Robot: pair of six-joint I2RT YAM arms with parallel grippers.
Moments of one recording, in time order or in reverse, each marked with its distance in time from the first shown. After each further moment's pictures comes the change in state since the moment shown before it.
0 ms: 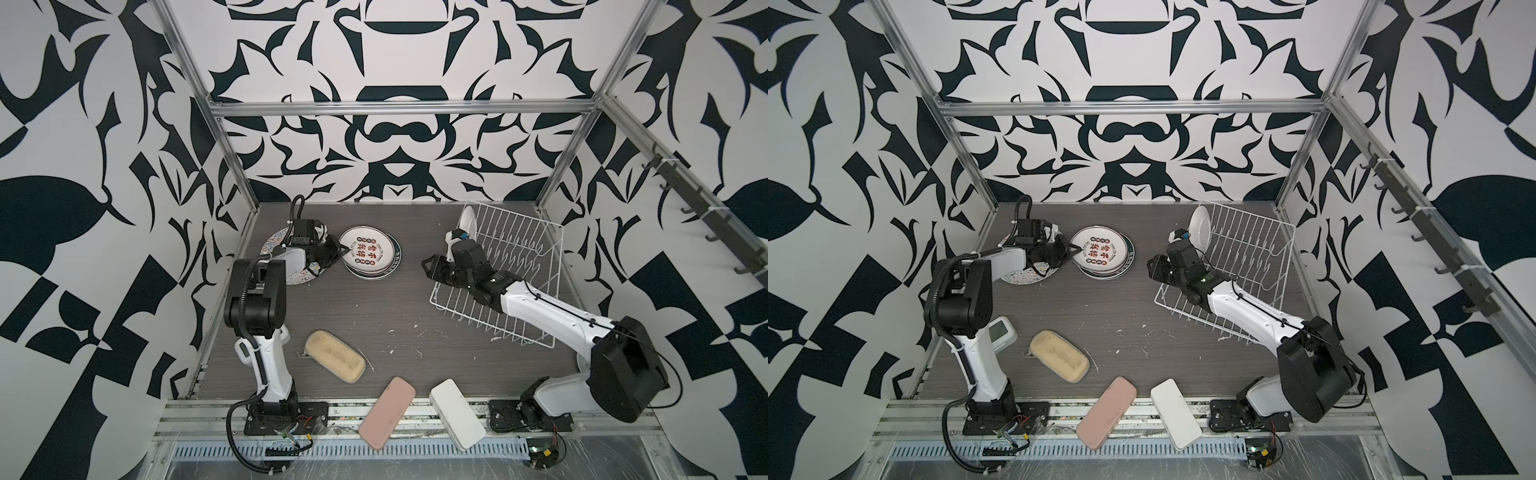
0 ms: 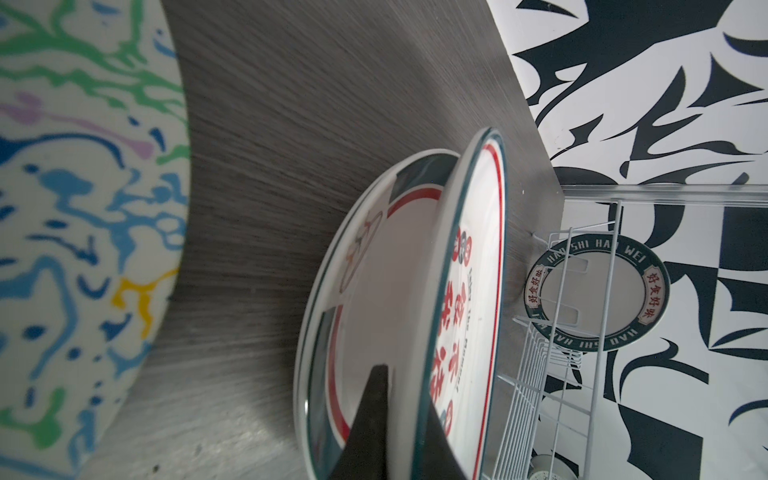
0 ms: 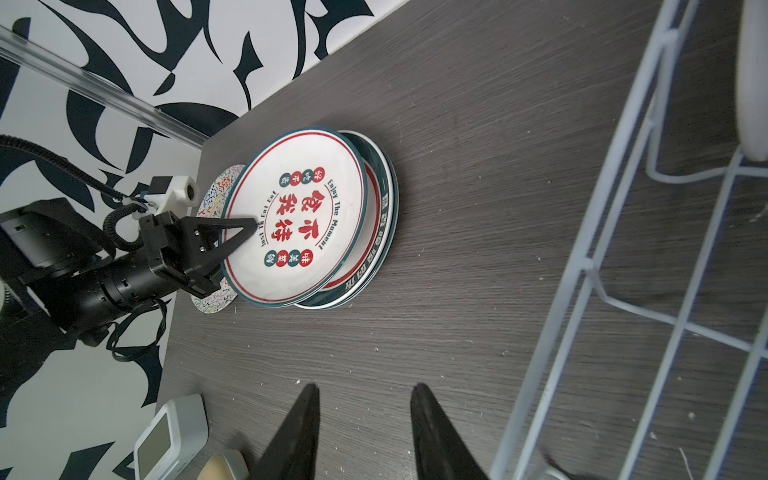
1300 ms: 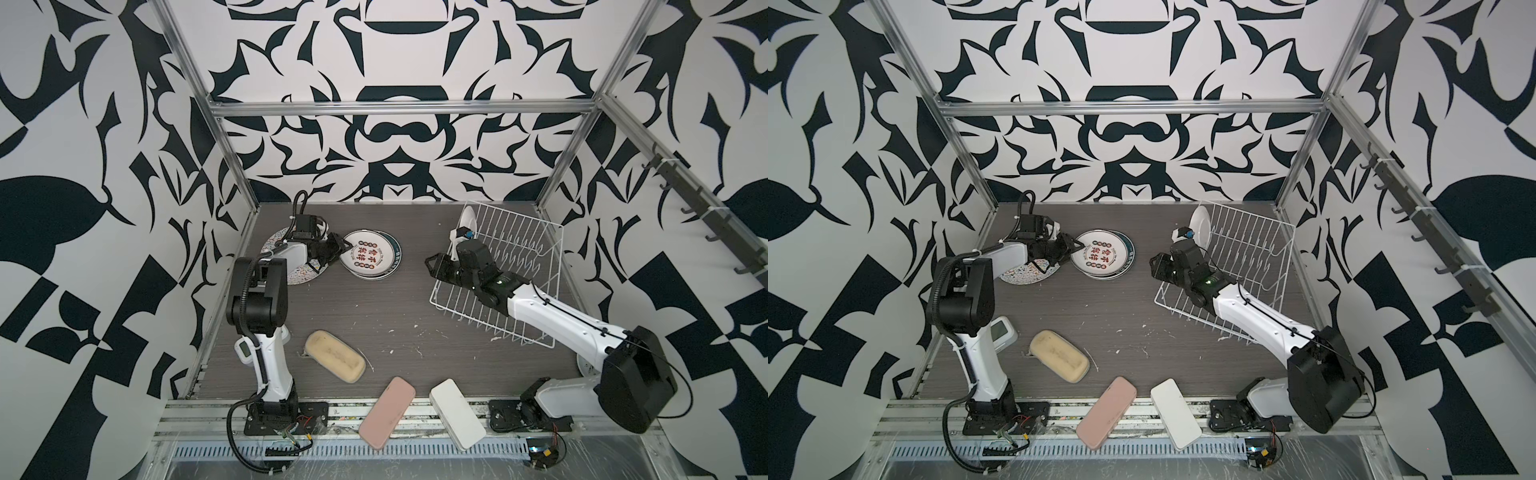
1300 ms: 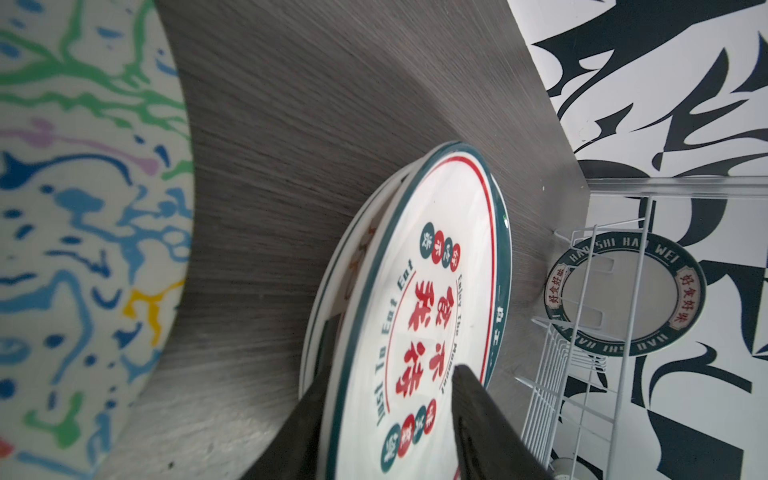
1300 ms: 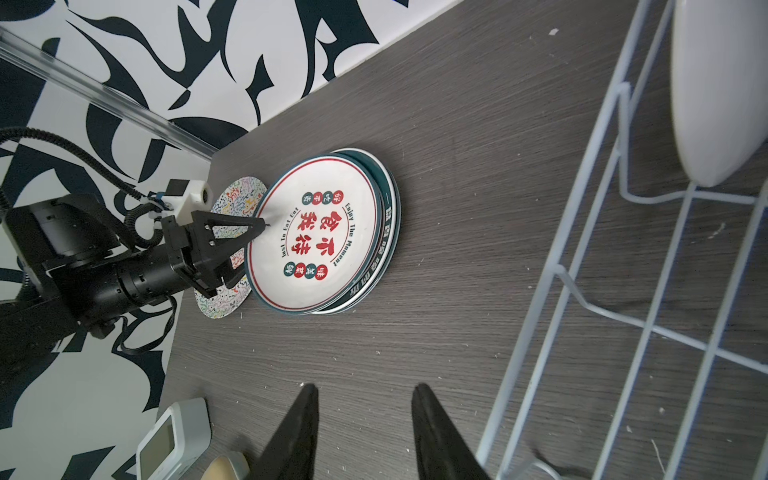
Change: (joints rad) left arm -0.021 0.019 0.083 -0.121 -0.048 0.067; right arm 0.000 -0.060 -0.007 -0.021 0.026 -0.016
